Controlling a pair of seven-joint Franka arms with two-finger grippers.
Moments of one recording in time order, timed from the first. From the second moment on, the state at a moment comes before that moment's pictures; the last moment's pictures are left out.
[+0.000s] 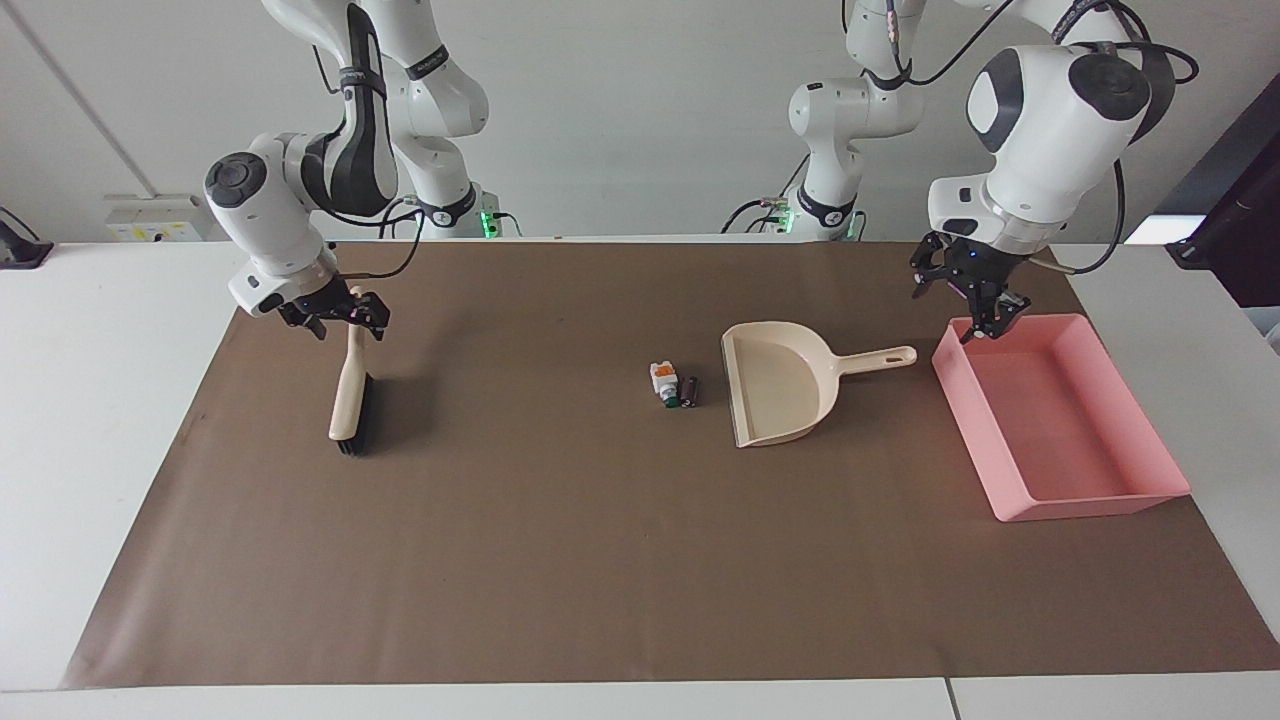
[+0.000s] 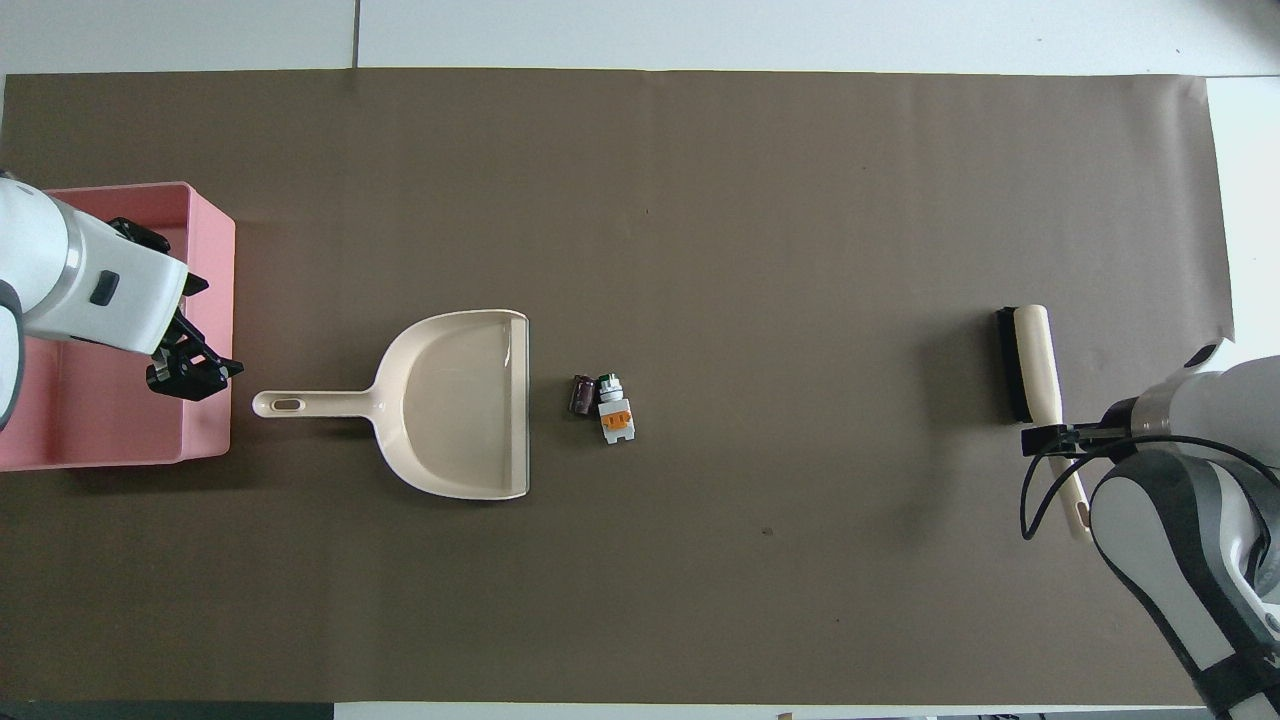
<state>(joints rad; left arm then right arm) -0.04 -0.03 -0.12 -1.86 0.00 1.80 1.13 -0.09 -0.18 -0.08 -2.48 -0.03 2.22 -0.11</state>
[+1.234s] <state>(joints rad) -0.18 0.03 -0.12 -2.22 0.24 2.18 1.14 -0.09 -0.18 -0.08 -2.53 -0.03 2.24 -0.15</state>
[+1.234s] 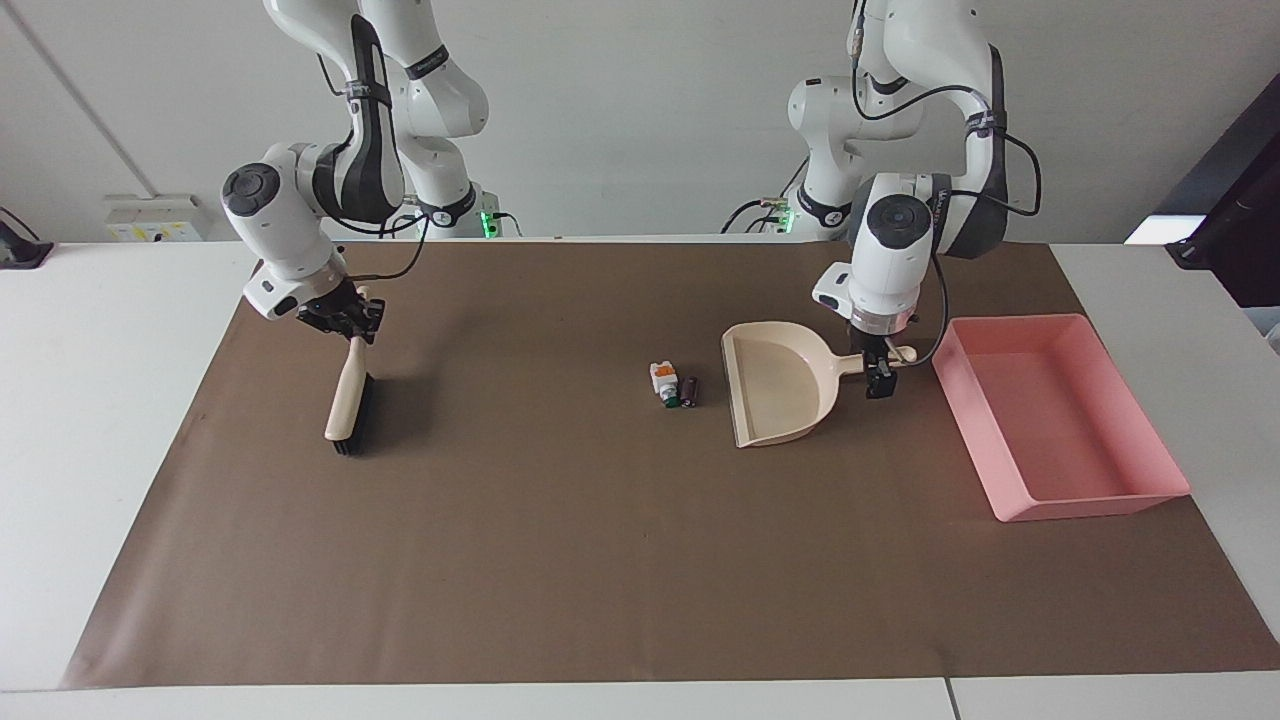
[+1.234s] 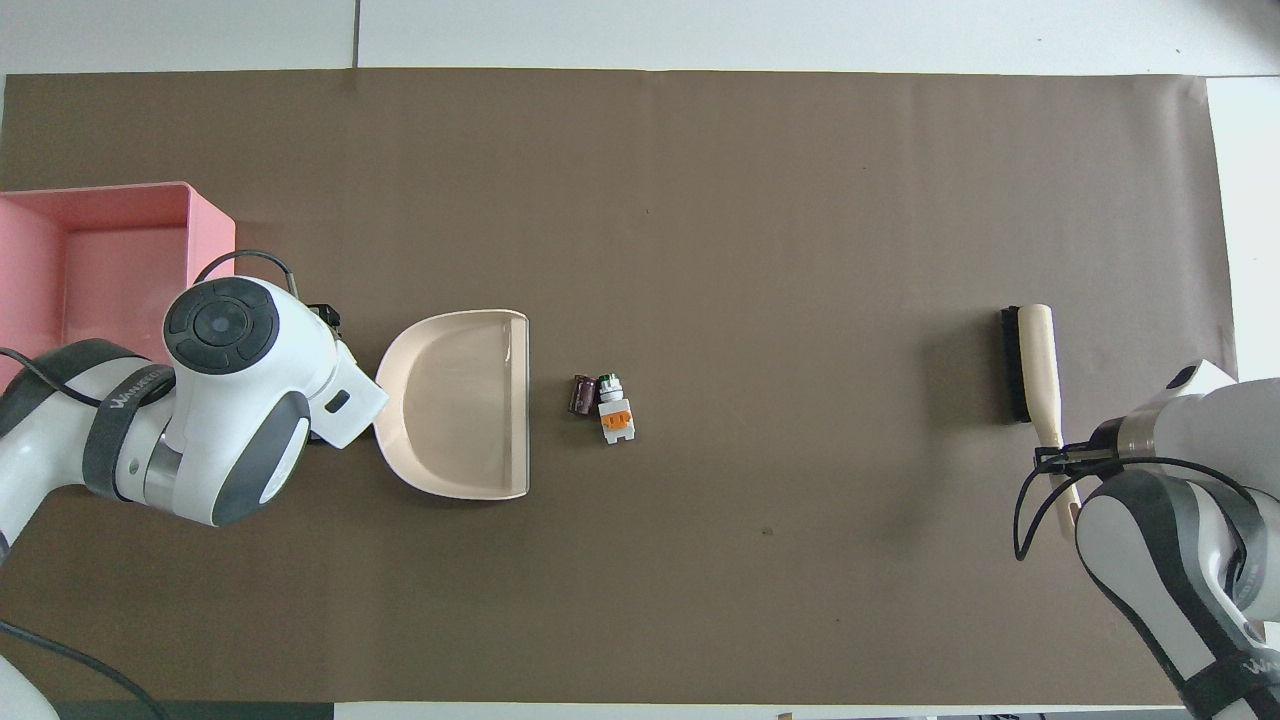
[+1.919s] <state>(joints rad) -0.20 0.04 -0.12 -2.25 0.25 2.18 1.10 0.12 -0.16 -0.06 -2.22 -0.02 1.94 0.02</state>
